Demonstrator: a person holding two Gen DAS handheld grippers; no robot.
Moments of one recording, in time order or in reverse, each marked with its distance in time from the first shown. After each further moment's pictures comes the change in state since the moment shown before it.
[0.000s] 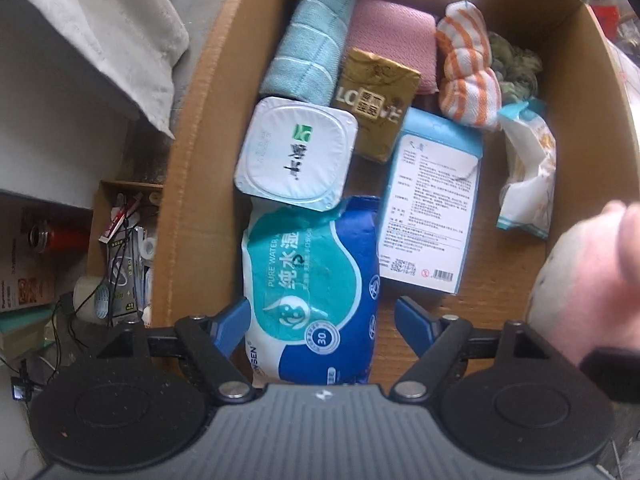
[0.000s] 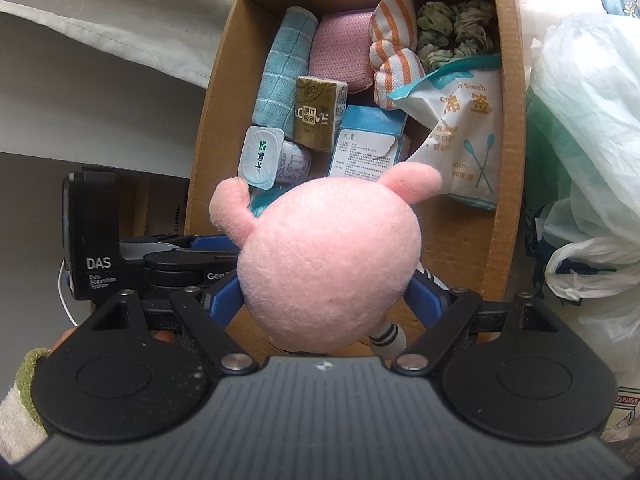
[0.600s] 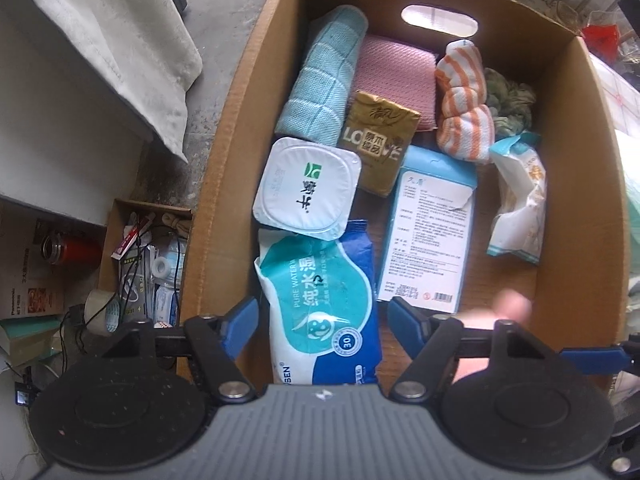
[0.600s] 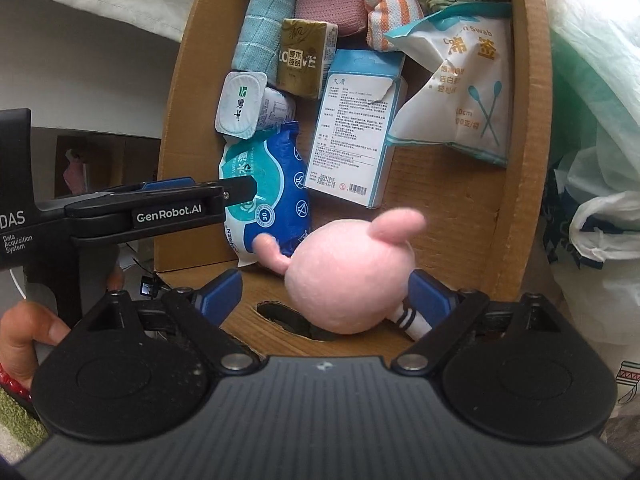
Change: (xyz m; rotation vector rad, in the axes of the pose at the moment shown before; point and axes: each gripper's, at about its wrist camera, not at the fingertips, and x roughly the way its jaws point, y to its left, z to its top) left arm -0.023 -0.003 0.002 -0.005 -0.078 0.014; right arm 0.024 0.011 -0.011 -0.007 0.108 -0.072
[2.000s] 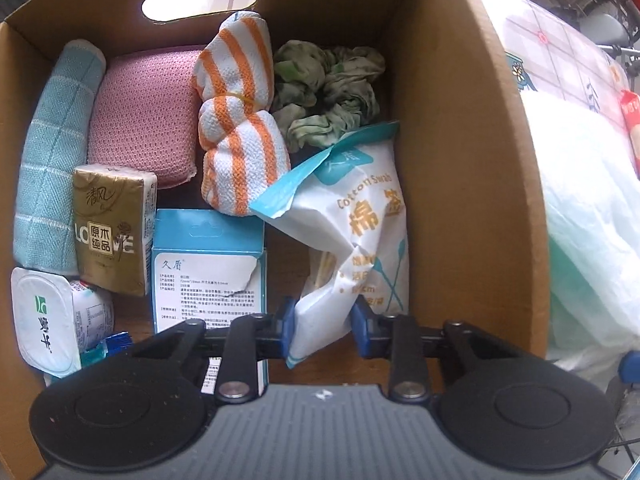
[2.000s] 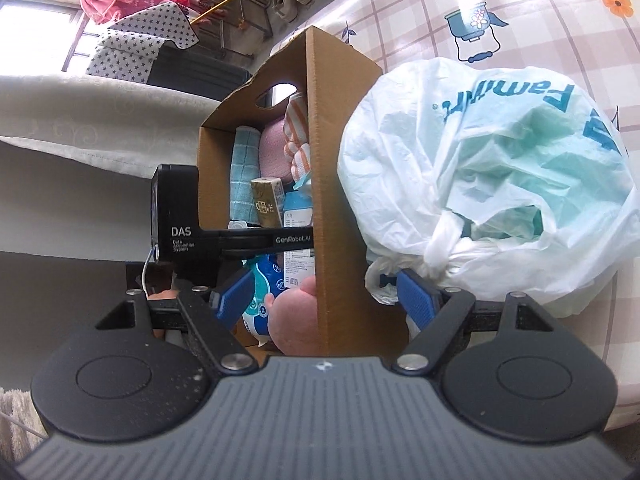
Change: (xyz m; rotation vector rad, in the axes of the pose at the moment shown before) left arm 0.066 -0.136 0.058 0.205 0.082 -0.163; right arm -0.119 -0.154 -0.024 0.217 -0.316 0.240
